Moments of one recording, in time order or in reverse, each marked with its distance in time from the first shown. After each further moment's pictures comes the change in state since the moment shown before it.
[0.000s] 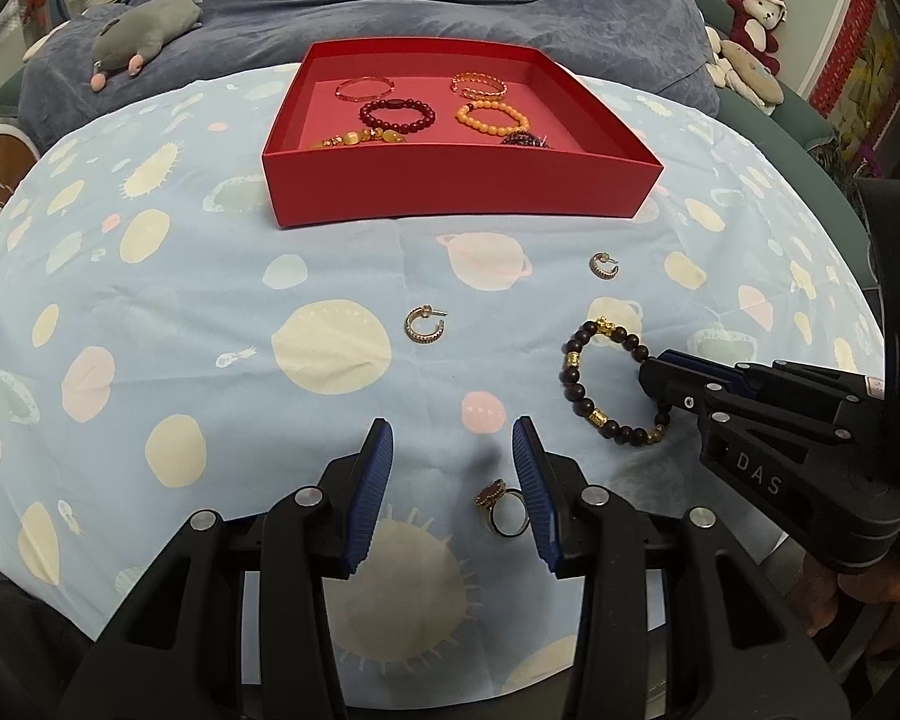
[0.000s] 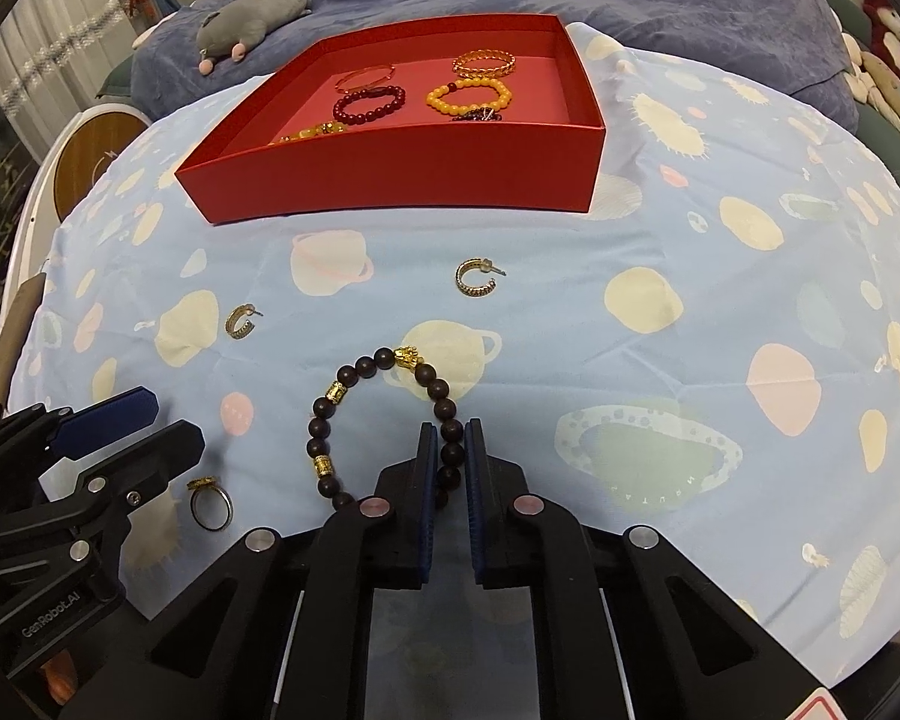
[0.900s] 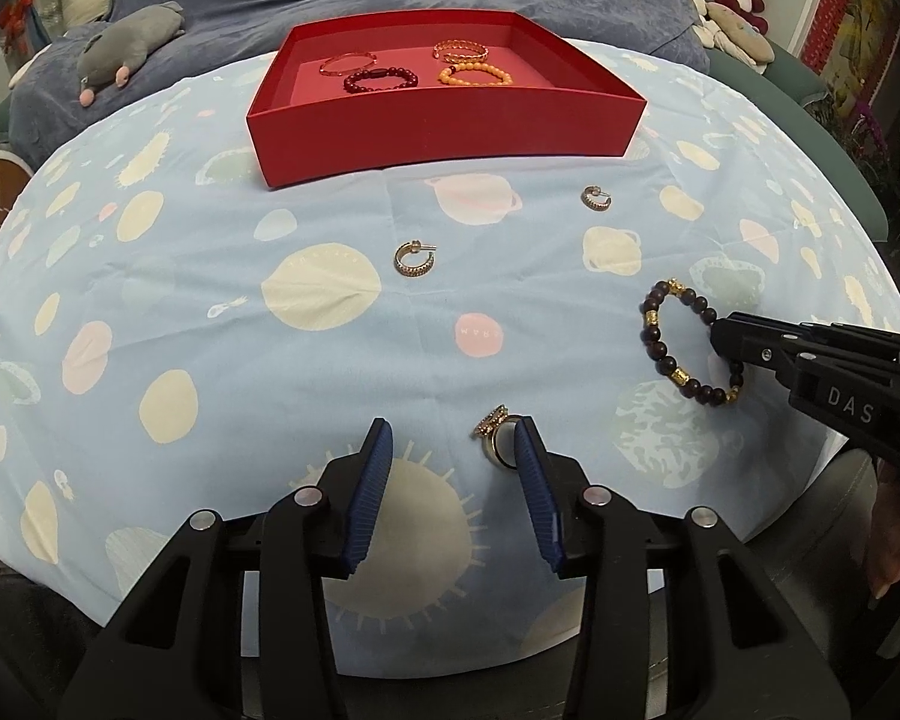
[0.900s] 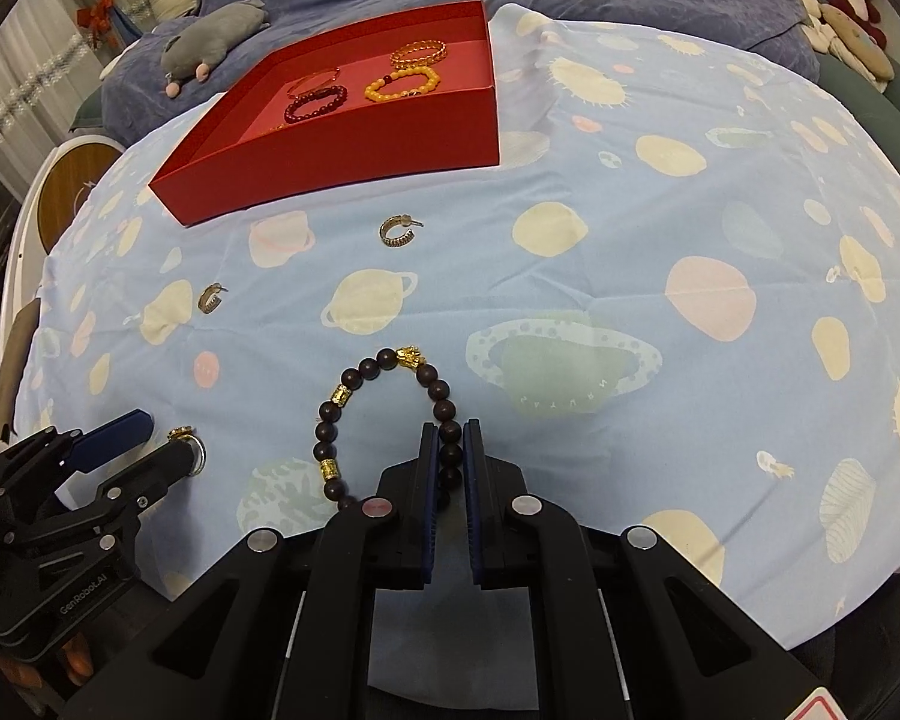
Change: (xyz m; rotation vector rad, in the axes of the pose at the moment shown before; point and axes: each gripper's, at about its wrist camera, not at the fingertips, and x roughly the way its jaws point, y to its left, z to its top) left arm 0.006 -0.008 -0.024 0.082 0.036 0.038; right arm -0.018 -0.029 -0.025 0.096 0.014 -0.006
